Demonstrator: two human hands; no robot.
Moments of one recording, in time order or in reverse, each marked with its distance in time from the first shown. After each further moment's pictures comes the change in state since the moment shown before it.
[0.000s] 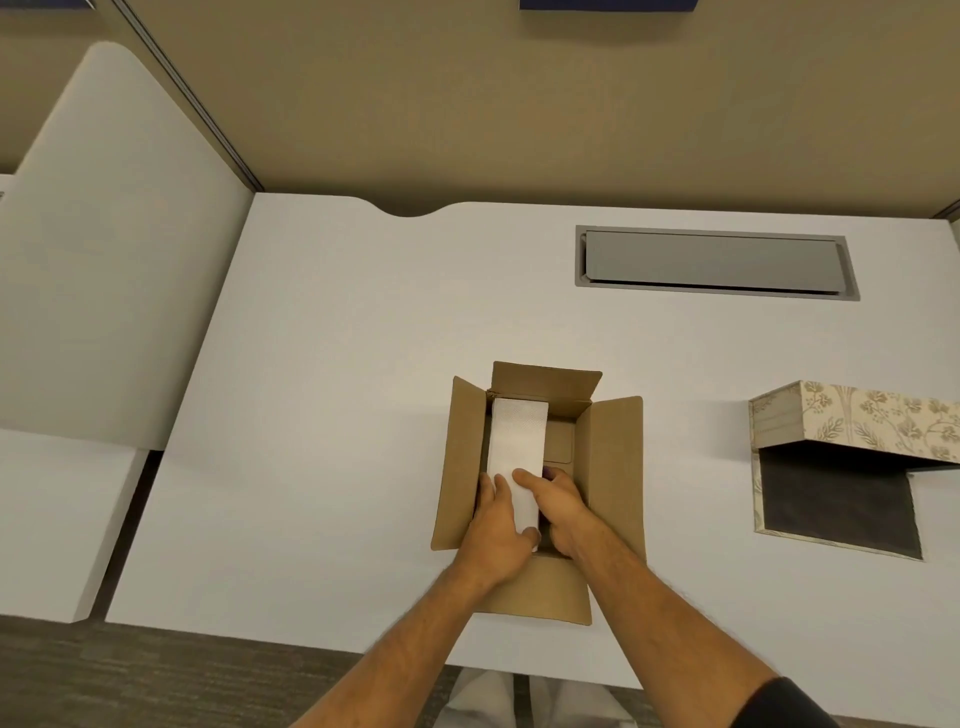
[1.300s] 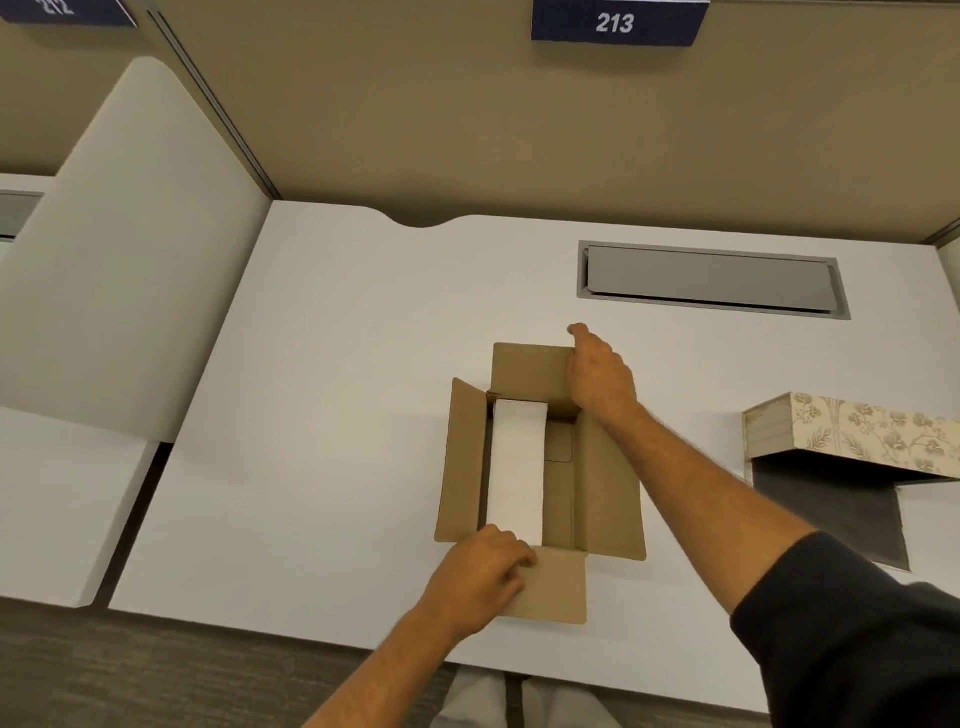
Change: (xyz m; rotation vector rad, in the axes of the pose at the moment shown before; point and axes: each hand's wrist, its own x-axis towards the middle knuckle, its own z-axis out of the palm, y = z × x) left_hand -0.043 -0.044 -0.001 0.252 0.093 0.549; right_hand 0.011 -0.158 -0.014 -1.211 0.391 -0.862
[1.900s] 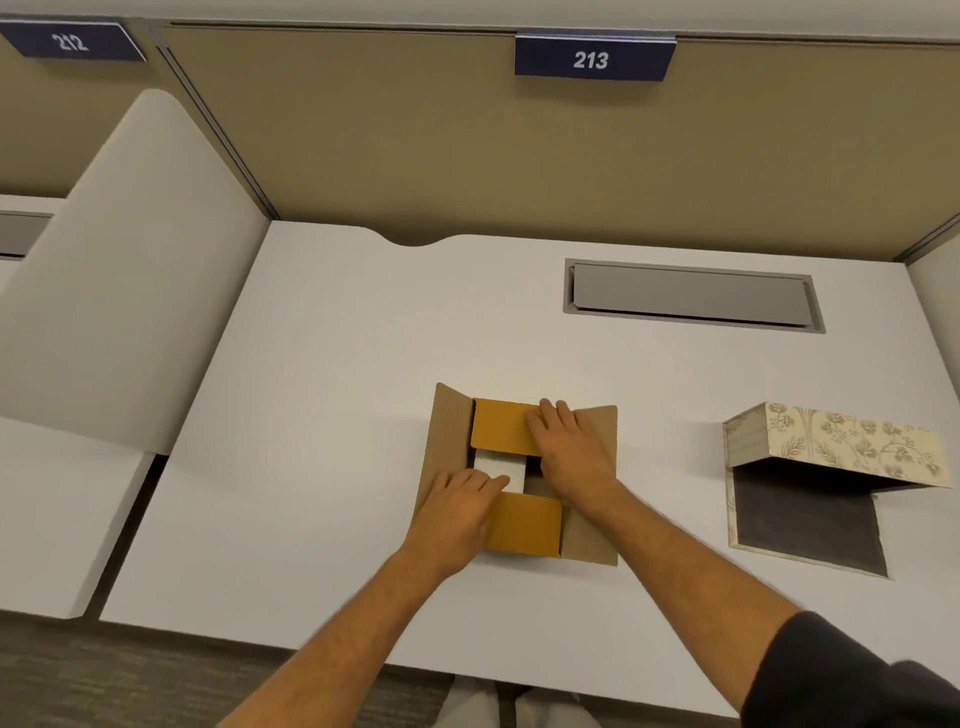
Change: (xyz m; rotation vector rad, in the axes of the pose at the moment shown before) left_hand 0.042 -0.011 -0.037 0.379 0.122 0.015; right_hand -0.080 0.015 0.028 -0.473 -0.196 -0.346
